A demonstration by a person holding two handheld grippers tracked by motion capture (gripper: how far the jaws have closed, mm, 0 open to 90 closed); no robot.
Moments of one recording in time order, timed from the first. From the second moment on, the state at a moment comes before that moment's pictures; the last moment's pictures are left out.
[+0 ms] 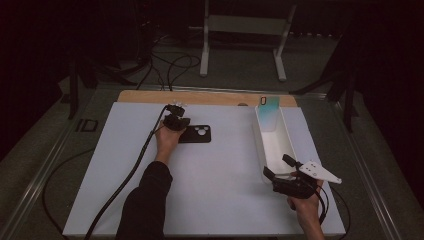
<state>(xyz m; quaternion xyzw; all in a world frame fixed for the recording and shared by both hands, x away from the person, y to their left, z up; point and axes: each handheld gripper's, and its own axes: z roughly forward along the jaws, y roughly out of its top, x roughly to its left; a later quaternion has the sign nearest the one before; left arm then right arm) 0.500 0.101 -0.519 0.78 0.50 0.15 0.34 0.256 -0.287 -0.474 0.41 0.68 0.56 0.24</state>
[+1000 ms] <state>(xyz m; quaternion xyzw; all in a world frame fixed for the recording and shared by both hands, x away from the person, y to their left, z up) 0.454 0.141 -0.523 0.81 0.47 0.10 0.33 0.255 -0.289 -0.474 0.41 0.68 0.56 0.24</state>
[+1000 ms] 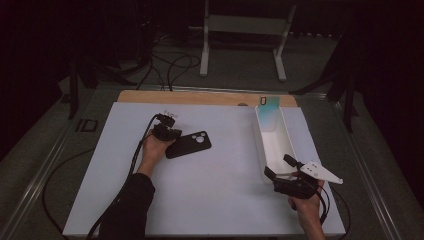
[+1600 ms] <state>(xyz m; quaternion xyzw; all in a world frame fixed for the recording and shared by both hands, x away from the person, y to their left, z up) 0.392 0.146 -0.521 0.83 0.44 0.12 0.33 0.257 -0.284 -0.473 0.41 0.69 0.55 0.24</state>
